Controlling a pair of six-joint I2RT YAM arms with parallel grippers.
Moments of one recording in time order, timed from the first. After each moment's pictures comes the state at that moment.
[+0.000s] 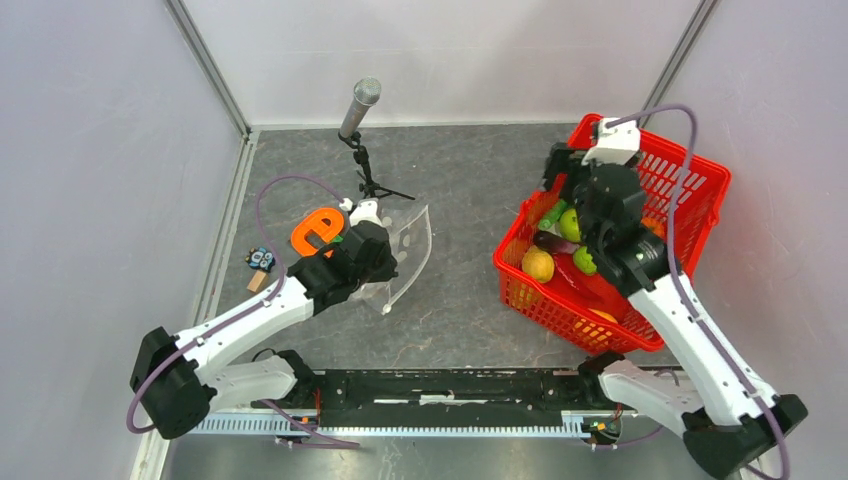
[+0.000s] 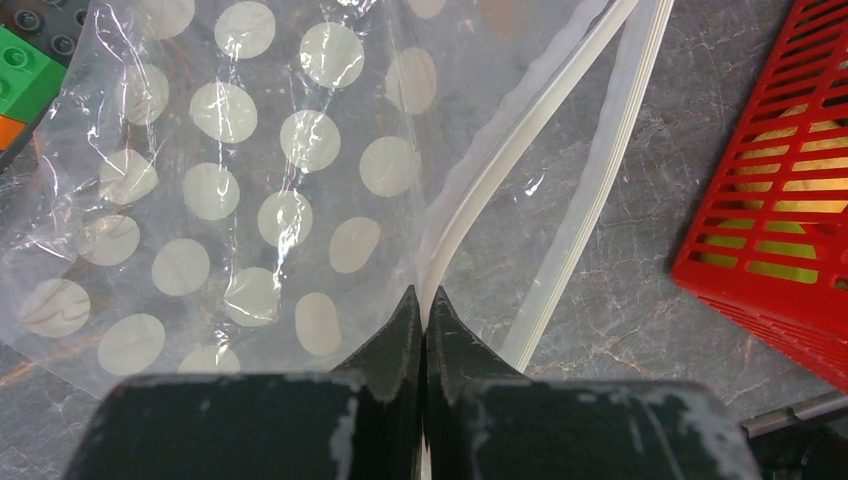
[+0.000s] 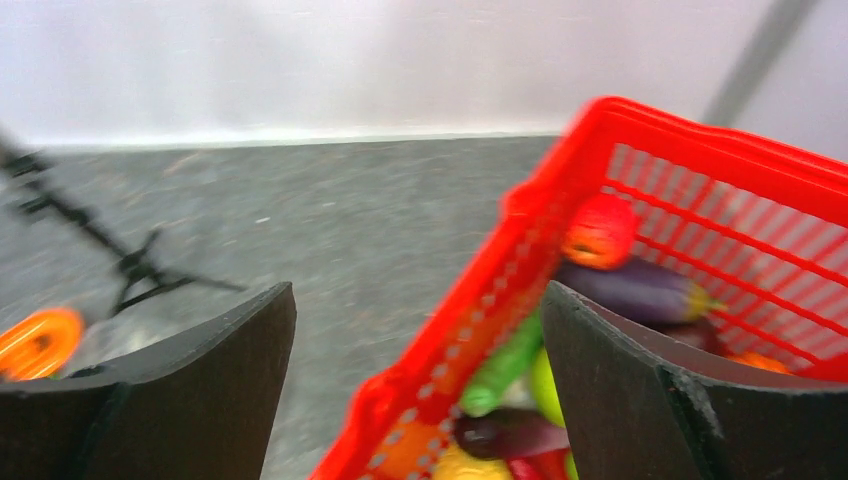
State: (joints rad) left arm -0.78 1.11 0.80 -0.43 -0.31 -0.71; right arm 0.57 0.96 1.11 -0.27 0.54 0.14
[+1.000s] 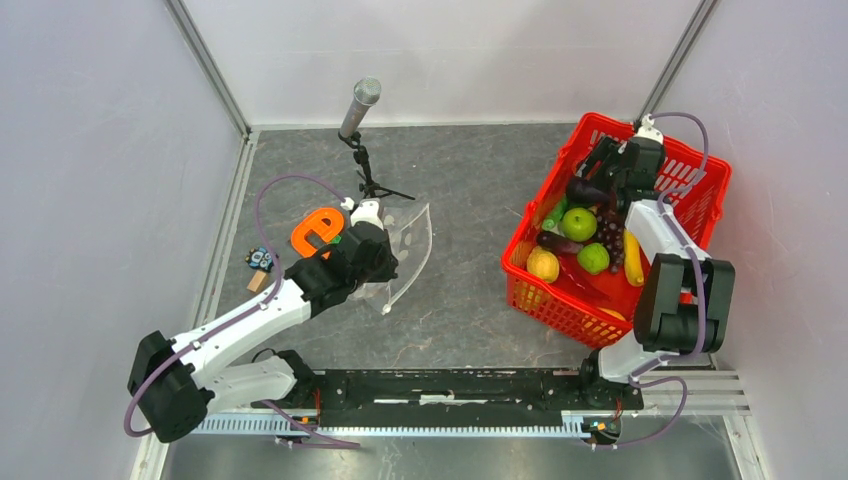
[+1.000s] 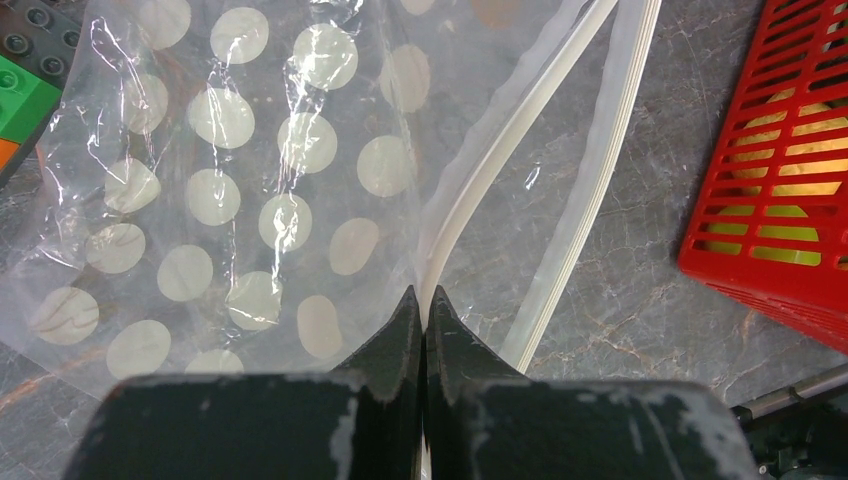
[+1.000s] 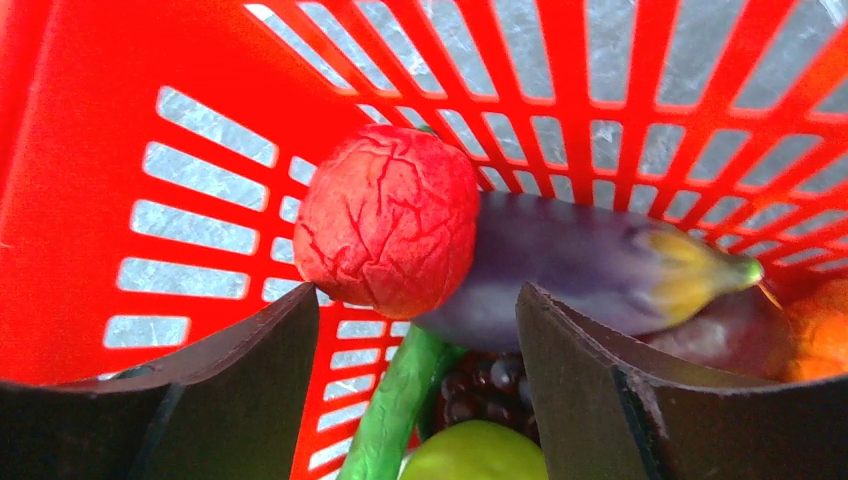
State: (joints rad) left arm -0.78 1.08 0.78 -0.41 -0.29 -0.66; right arm -0.16 1.56 1.06 -0.01 -0.04 0.39
